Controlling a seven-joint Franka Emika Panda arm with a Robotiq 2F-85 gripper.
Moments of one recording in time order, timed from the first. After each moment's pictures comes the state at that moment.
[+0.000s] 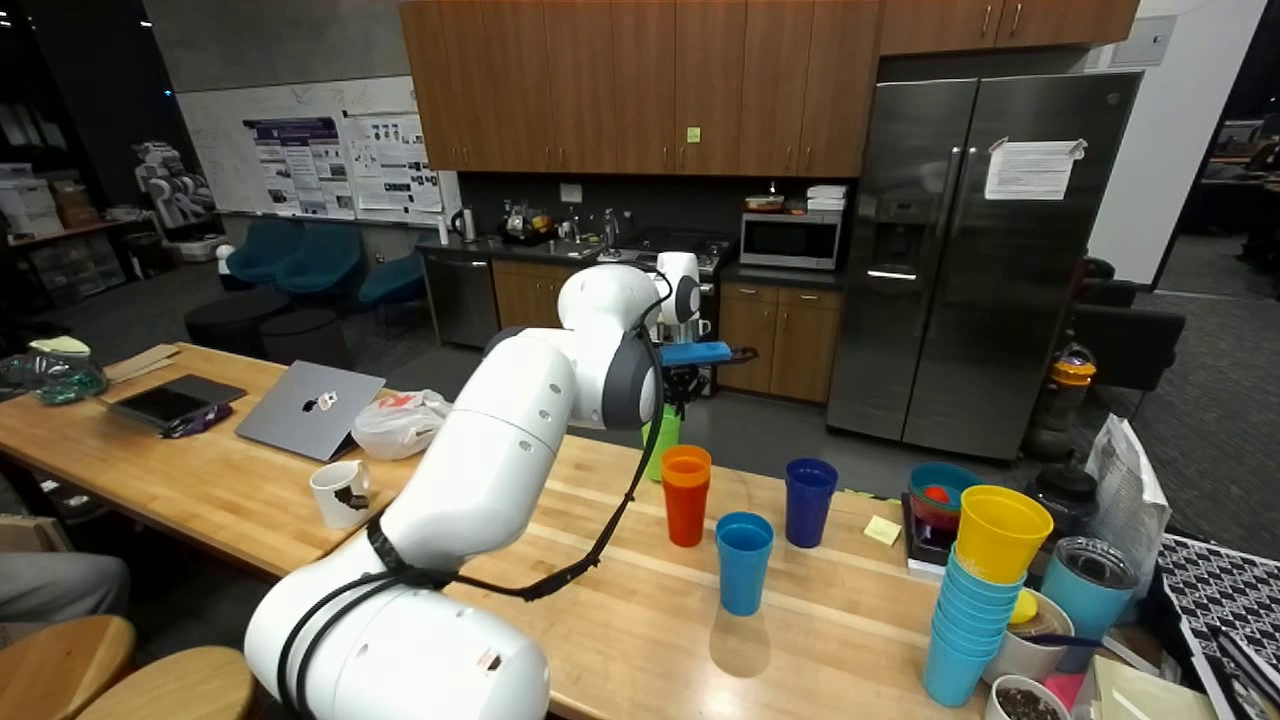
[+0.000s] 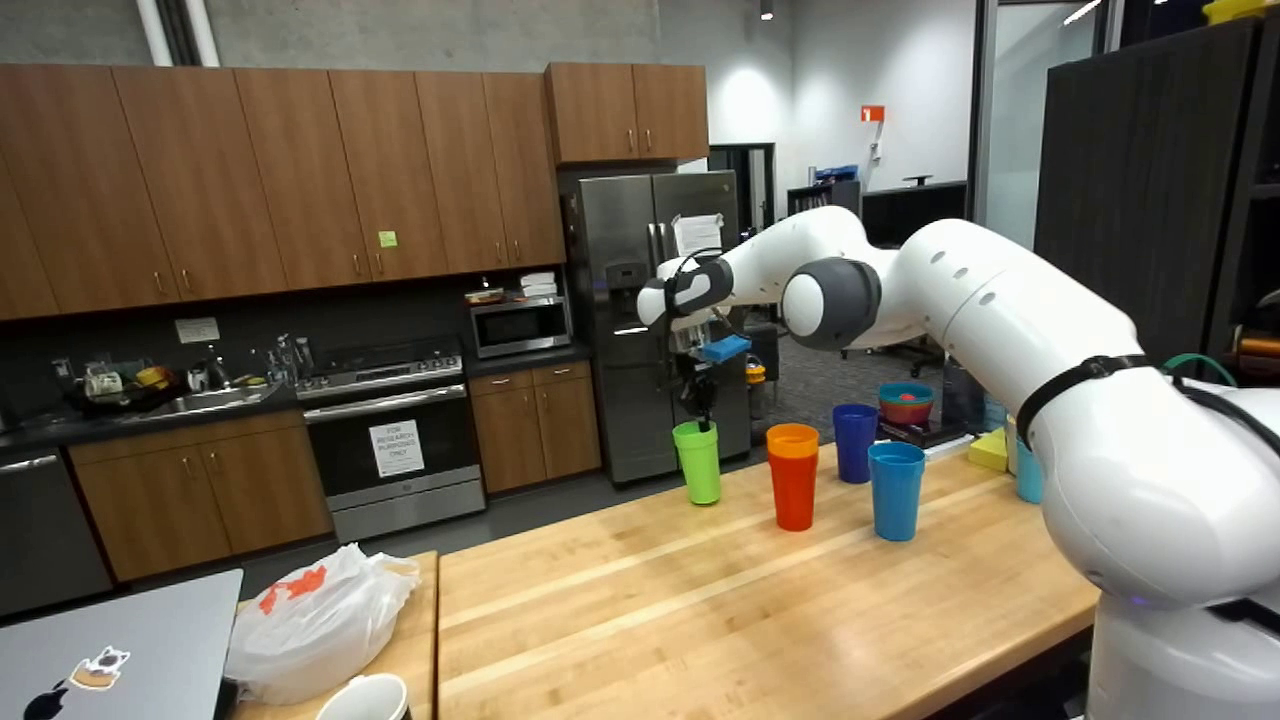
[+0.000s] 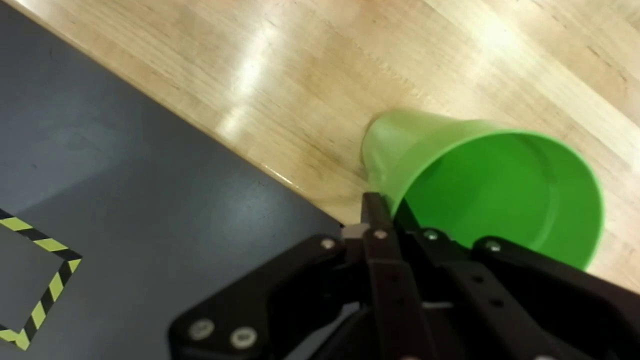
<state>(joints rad) 0.13 0.99 0.08 -0.84 -0.13 1.72 -0.51</state>
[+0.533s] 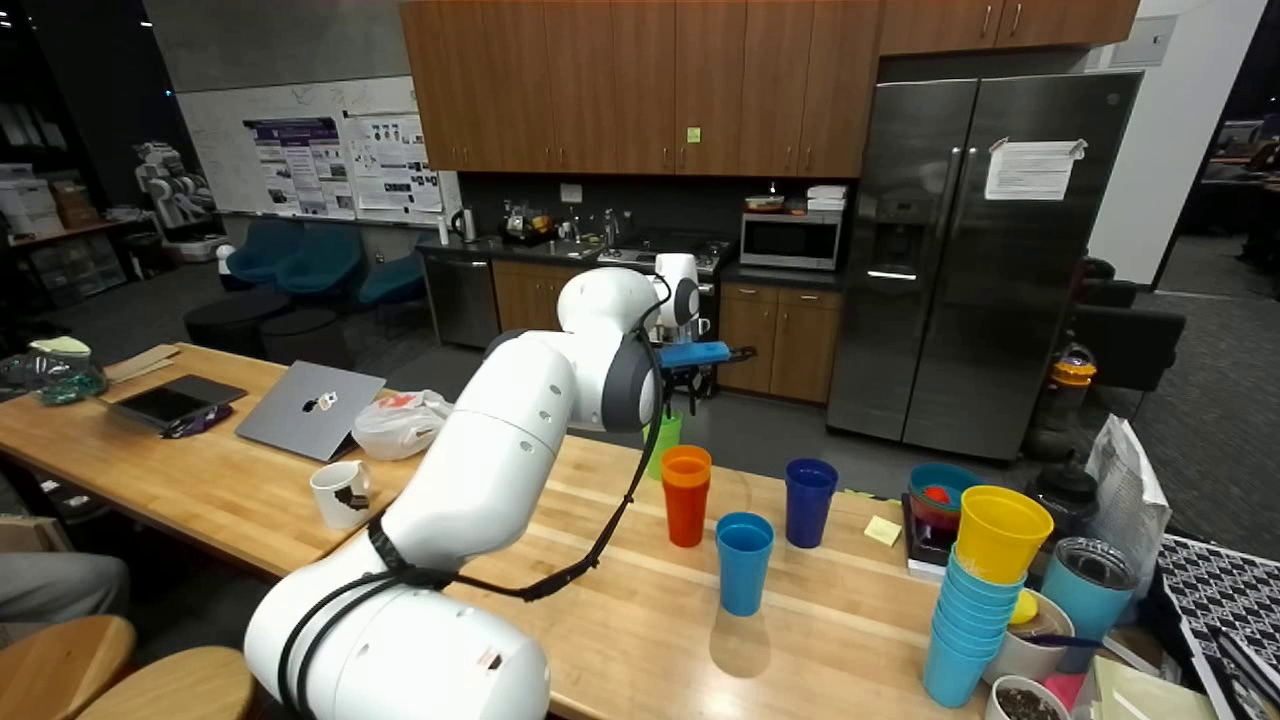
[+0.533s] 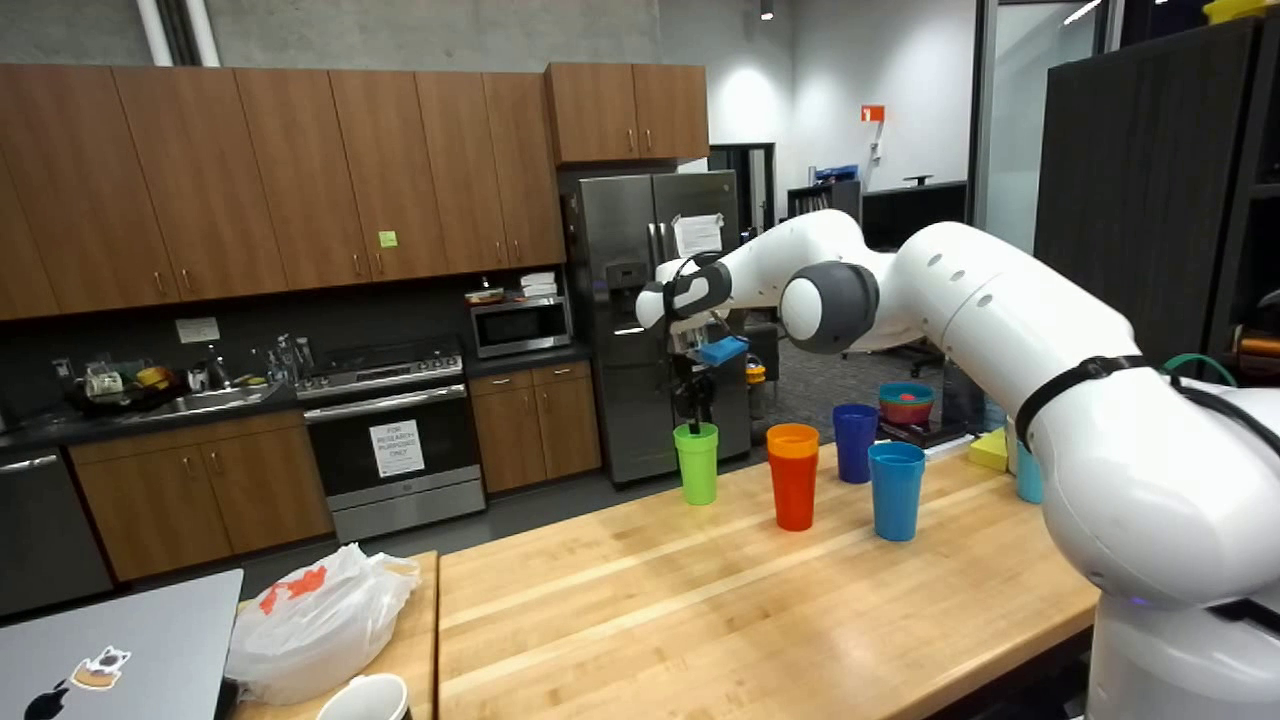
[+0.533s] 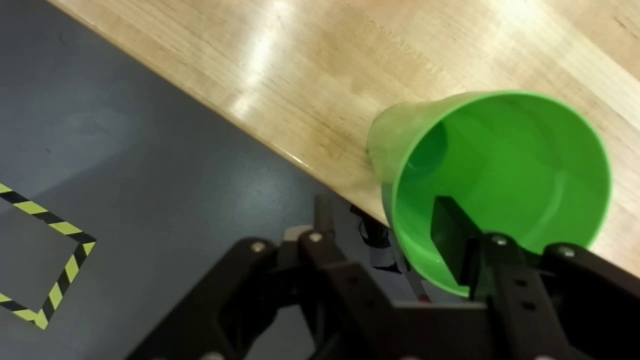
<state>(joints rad) 0.13 1.00 0.07 -0.83 -0.13 1.77 -0.50</state>
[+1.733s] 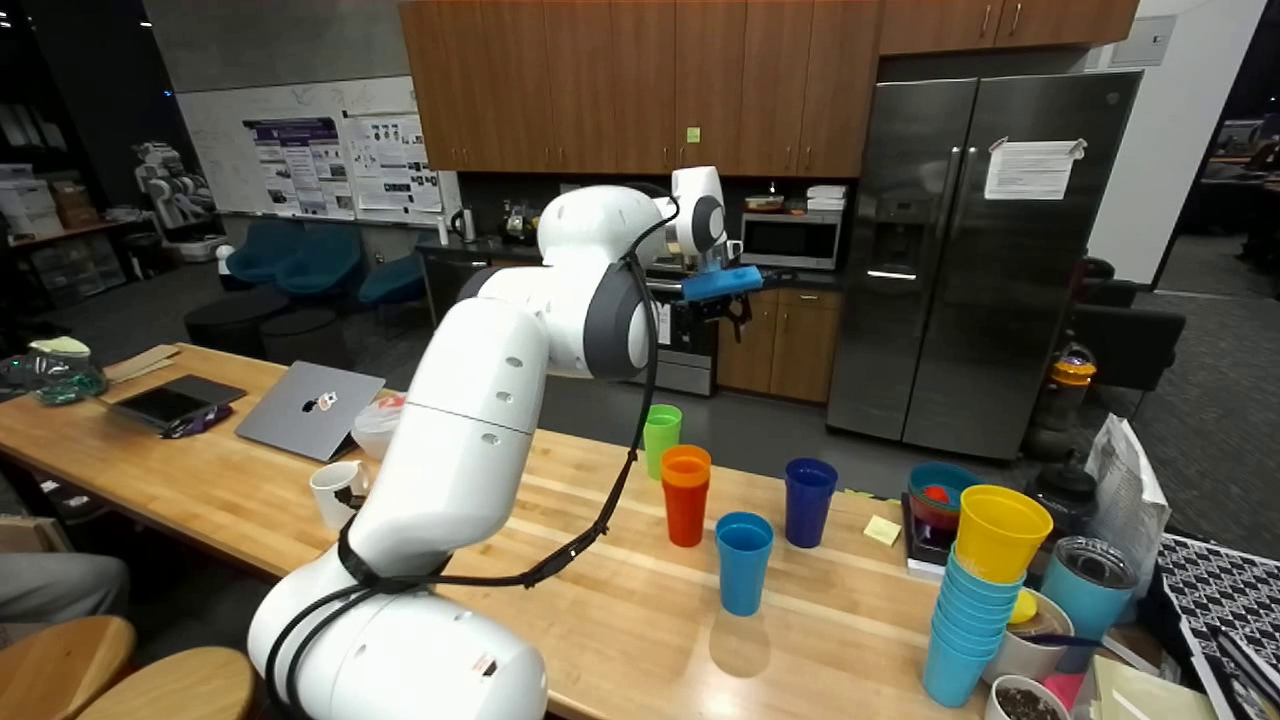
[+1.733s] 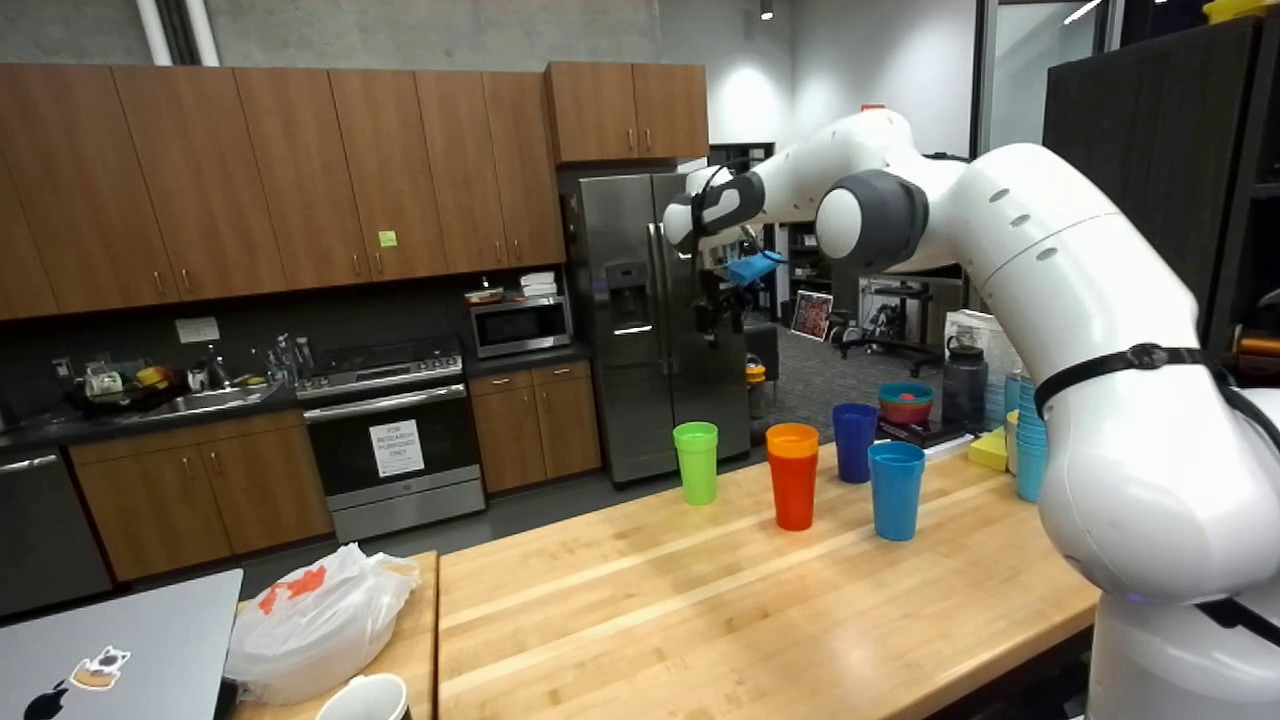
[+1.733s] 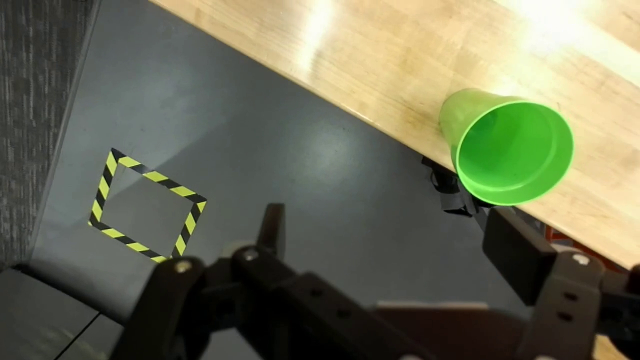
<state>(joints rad) 0.09 0.68 0.01 -1.02 -0.13 1.81 -0.47</state>
